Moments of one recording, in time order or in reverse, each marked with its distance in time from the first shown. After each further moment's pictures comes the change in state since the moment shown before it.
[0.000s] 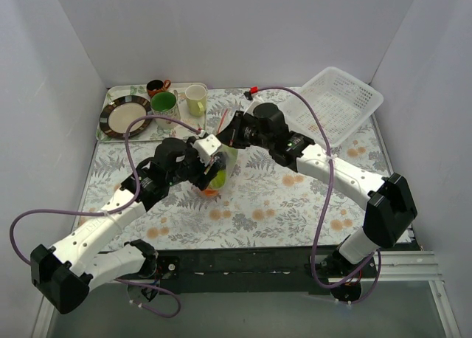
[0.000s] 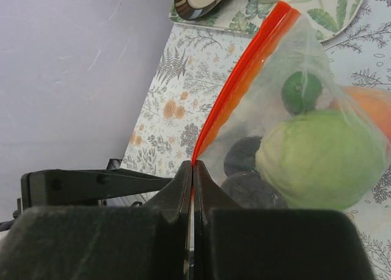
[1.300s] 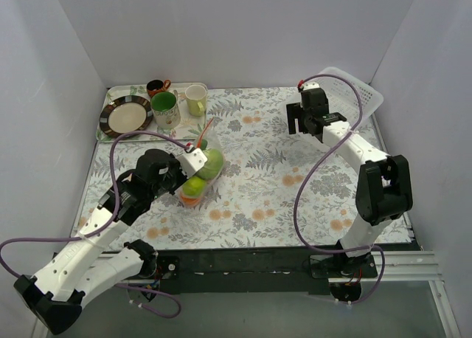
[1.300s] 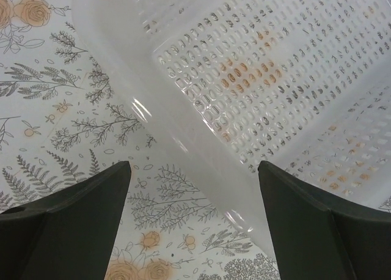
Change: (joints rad) left arm 0.023 -0.188 0.007 -0.266 -0.227 0.235; right arm -0.485 0.125 0.017 -0.312 0.436 -0.727
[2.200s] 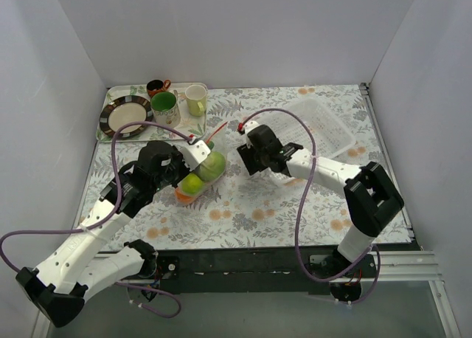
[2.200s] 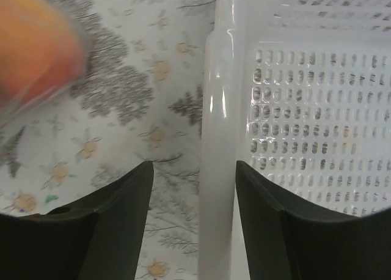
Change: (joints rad) left arm 0.000 0.074 0.080 -0.001 0.011 -0.002; right arm 0.396 0.018 -0.130 0.051 -0.105 0.022
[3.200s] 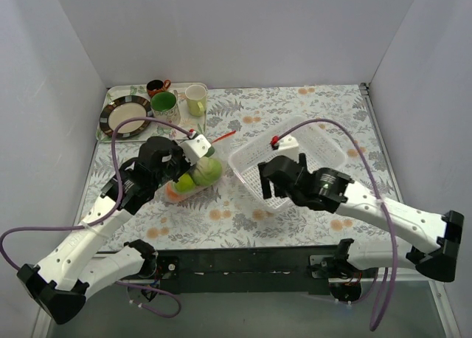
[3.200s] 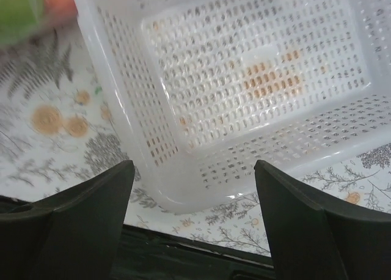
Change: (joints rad) left arm 0.001 0.029 0.039 0.027 -0.027 0.003; right arm 0.415 -0.520 -0.066 -0.592 0.402 0.523
